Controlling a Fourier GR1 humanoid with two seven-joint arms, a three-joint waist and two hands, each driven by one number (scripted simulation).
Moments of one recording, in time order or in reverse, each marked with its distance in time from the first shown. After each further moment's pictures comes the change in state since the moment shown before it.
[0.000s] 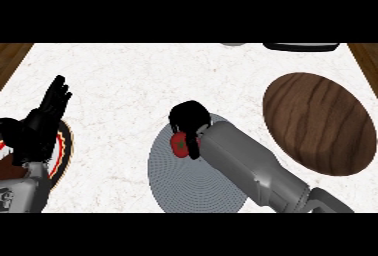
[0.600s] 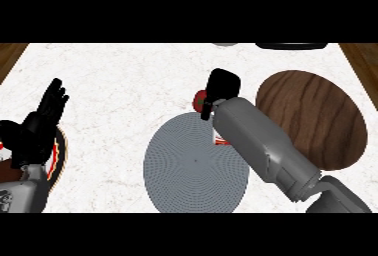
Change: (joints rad) left arm 0.016 -0.004 0.012 0.005 -0.007 0.011 -0.006; right arm -0.101 -0.042 -0.202 0.156 0.024 -0.358 0.579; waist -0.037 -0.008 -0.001
